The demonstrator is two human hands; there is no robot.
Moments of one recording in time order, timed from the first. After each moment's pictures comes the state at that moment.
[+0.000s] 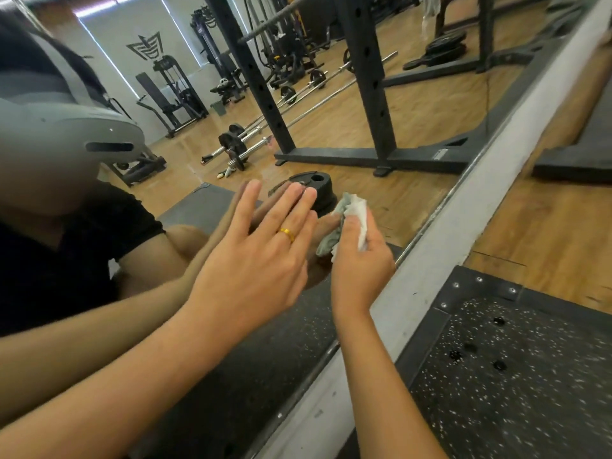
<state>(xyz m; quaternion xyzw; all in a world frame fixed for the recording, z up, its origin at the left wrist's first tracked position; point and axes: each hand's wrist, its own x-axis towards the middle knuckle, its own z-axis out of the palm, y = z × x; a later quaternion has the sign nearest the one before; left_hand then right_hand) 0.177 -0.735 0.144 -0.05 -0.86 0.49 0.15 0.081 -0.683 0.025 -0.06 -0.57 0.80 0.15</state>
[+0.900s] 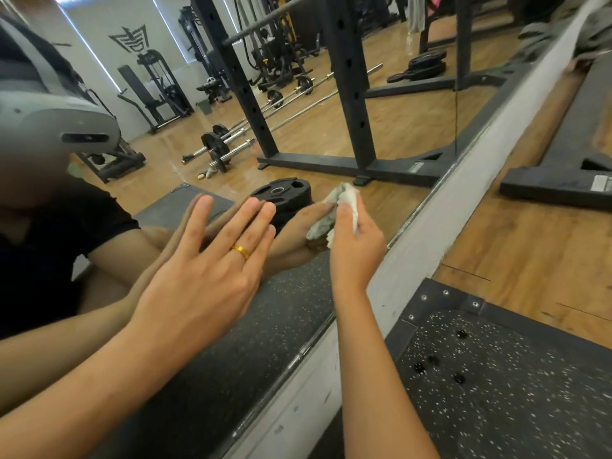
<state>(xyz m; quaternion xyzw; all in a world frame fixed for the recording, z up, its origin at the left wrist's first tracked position) 0.173 -0.752 0.129 -0.11 -0.85 0.47 0.20 0.010 -0.653 0.017 -0.02 -0.58 0.80 0.12</state>
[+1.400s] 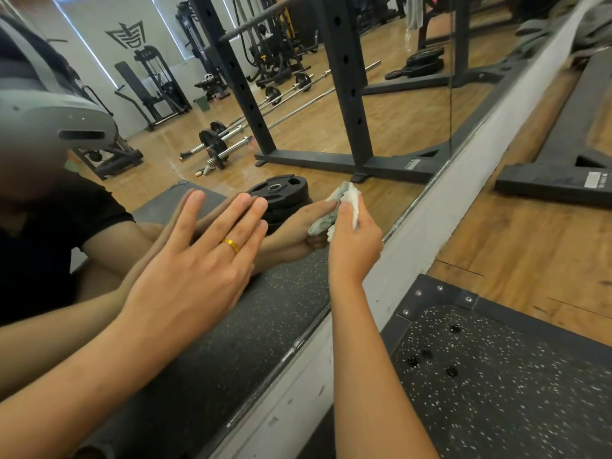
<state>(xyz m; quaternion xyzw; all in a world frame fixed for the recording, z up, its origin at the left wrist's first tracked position) 0.173 -0.750 0.129 -0.11 -0.86 0.45 0.21 -0.001 -0.651 0.008 -0.07 -0.59 0.80 0.10</state>
